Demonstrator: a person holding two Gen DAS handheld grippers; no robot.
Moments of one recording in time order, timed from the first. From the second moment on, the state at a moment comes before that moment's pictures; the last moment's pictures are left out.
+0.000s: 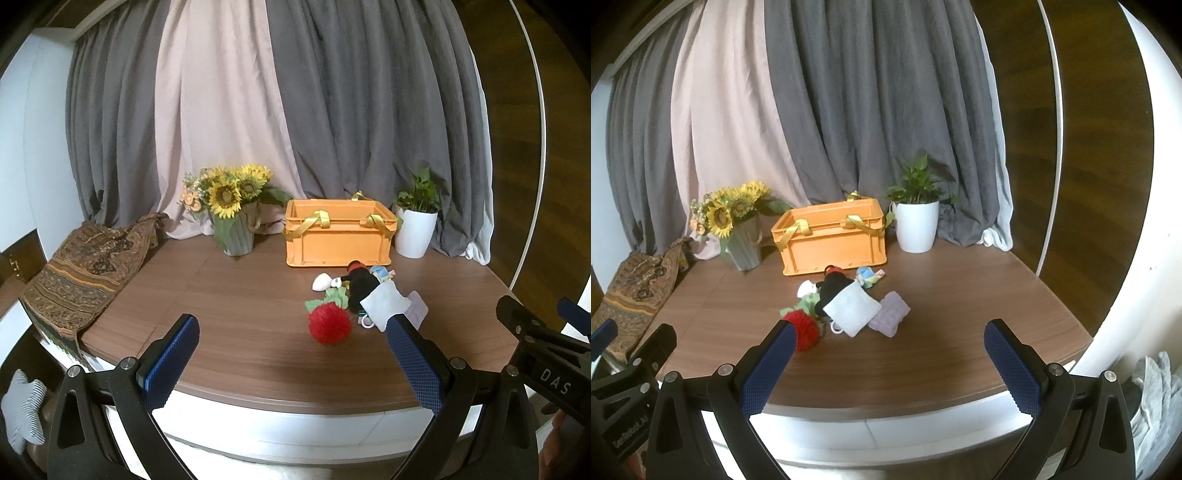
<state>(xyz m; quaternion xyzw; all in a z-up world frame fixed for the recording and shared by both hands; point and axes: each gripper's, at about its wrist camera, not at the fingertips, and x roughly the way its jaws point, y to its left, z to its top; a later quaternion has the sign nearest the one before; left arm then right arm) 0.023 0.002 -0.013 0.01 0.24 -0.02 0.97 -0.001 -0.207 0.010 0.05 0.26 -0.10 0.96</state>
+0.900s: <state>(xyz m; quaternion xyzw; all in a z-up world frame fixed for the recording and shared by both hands) 0.139 -0.047 -0.088 0.02 0.29 0.03 0.96 0.142 -0.243 -0.065 0.05 0.32 -0.01 0.94</state>
